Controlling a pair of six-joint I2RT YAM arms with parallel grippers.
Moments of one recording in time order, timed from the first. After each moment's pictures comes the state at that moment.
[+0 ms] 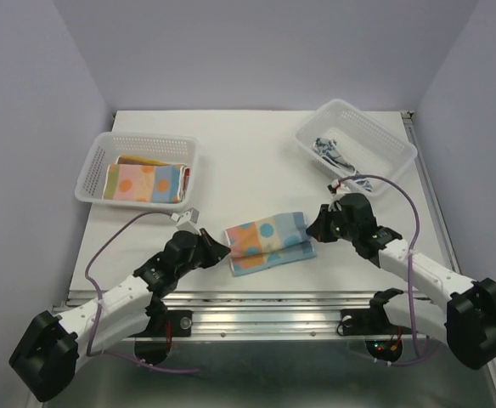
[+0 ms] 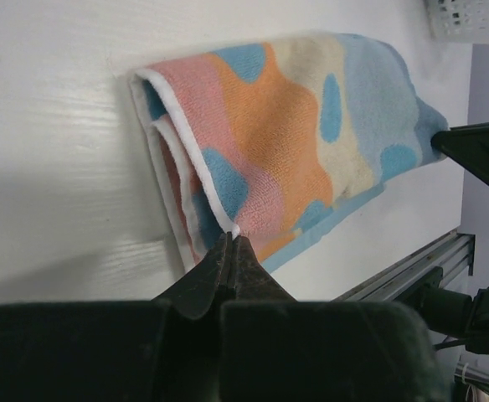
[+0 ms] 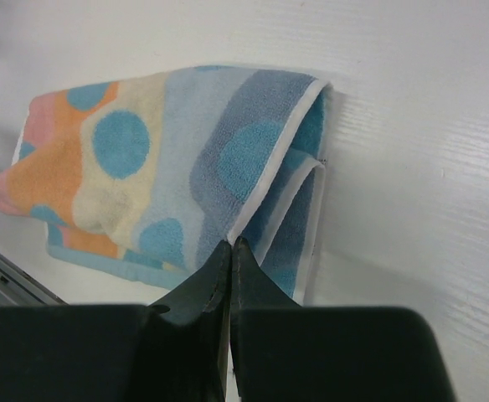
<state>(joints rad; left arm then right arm) -0.70 0.77 0.19 0.08 -0.03 -0.96 0.45 1.07 0.50 -0.08 -0.22 0.45</state>
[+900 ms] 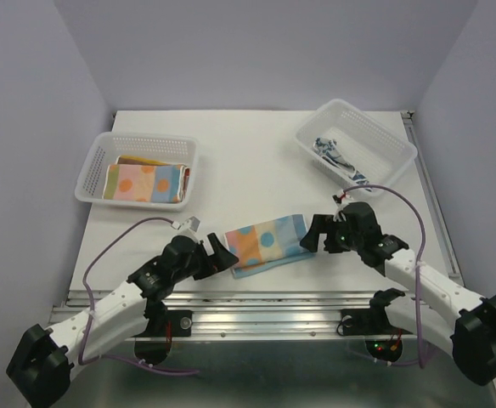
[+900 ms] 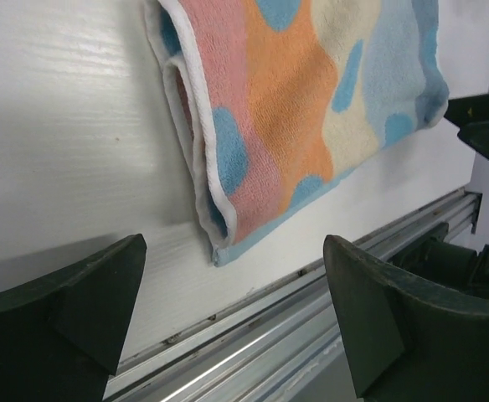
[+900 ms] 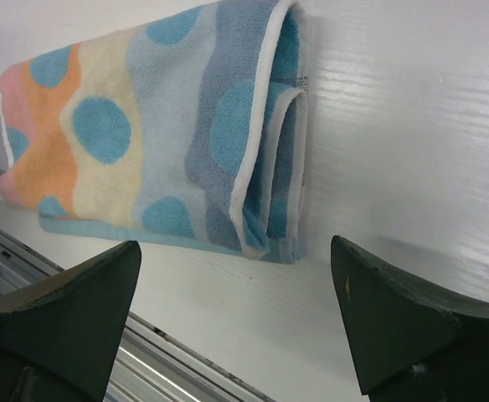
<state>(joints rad) -0.71 0.65 0.16 -0.13 0.08 -1.00 0.45 0.95 0.44 -0.21 -0.23 0.50</state>
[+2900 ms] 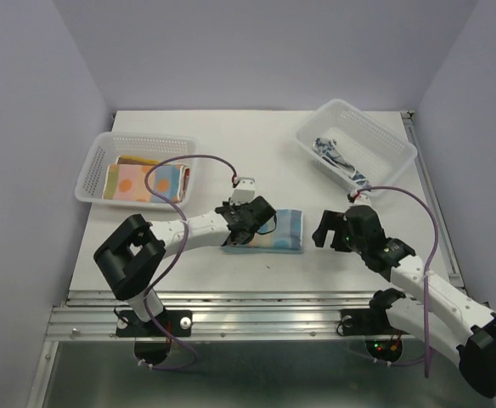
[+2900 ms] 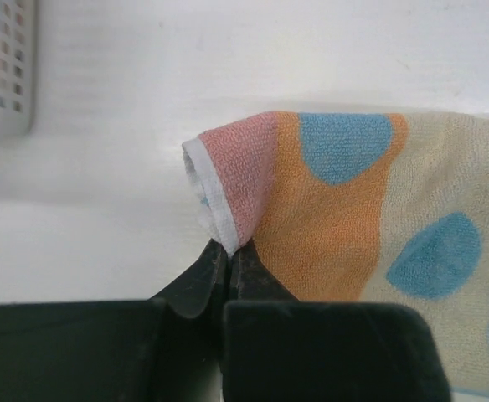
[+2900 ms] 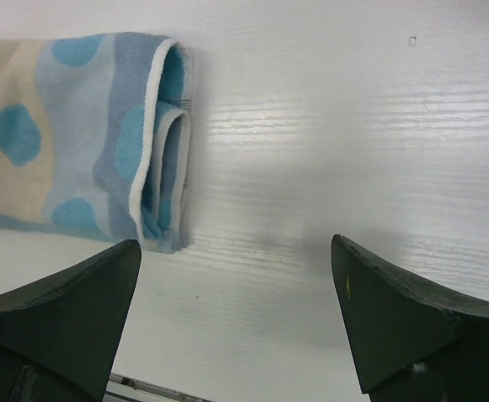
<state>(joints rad) -0.95 1.63 0.97 -0.47 -0.72 -0.74 0.49 0.85 0.46 -0.33 0.13 0.57</state>
